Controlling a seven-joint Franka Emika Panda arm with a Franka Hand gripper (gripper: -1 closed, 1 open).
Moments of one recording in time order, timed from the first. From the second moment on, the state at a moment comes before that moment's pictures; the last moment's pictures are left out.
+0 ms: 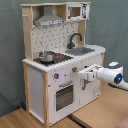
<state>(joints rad) -0.66 -1.49 1.45 -2.72 -0.32 3.38 -0.70</state>
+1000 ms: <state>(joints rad) -0.84 -1.49 1.50 -2.55 -0.31 3.41 -0.62</state>
